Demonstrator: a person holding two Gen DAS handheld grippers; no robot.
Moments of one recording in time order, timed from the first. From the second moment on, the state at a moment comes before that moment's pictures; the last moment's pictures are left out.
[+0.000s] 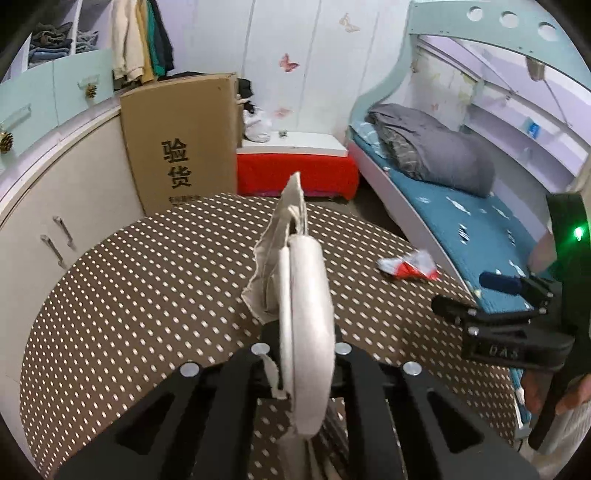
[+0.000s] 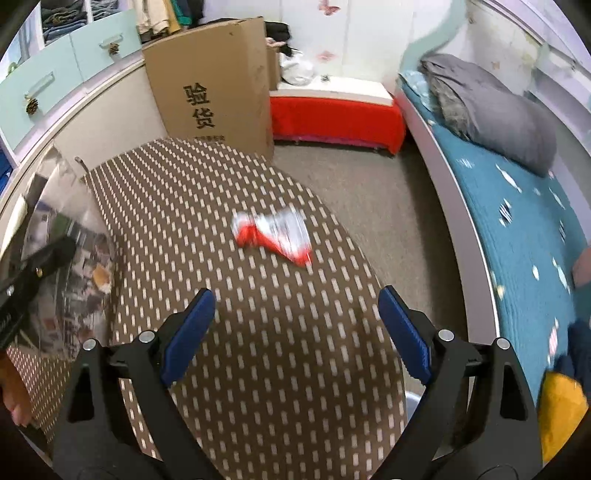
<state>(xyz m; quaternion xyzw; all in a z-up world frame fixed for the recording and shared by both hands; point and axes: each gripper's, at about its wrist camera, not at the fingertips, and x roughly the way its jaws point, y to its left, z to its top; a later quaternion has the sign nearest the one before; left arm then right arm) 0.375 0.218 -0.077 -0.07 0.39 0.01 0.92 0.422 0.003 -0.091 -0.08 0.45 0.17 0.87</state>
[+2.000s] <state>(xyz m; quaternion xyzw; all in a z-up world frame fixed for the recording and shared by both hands) 0.292 -0.143 -0.095 0.04 0.42 -0.21 0.88 0.264 -0.291 -0.090 0.08 0.46 0.05 0.88</state>
